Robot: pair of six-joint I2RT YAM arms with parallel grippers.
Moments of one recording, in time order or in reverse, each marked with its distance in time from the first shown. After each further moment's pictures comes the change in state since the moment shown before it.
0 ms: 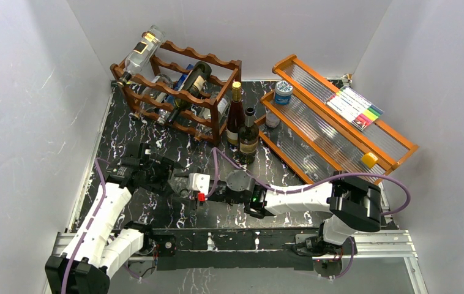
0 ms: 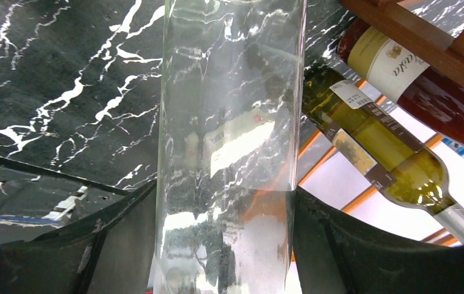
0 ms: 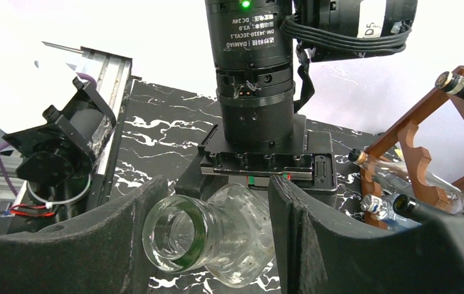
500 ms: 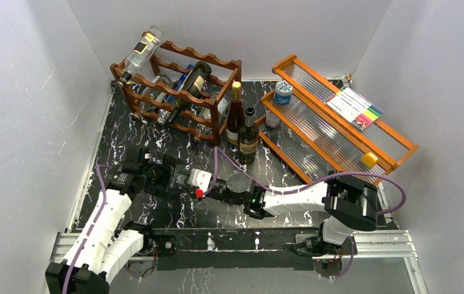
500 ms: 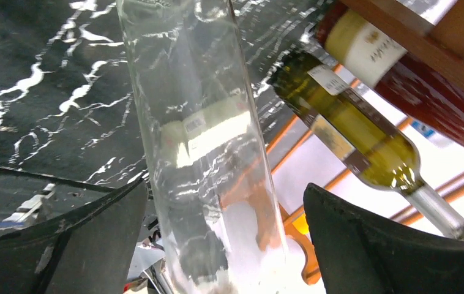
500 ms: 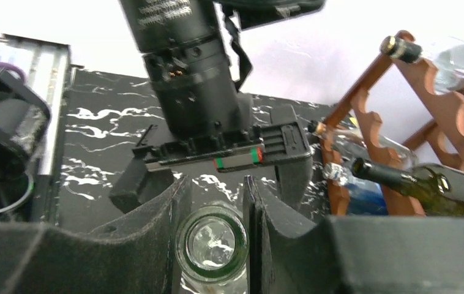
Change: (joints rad) left arm 0.008 -0.043 -0.079 0.093 0.067 -0.093; right arm 0.004 0.029 -0.023 0.077 0.149 -0.034
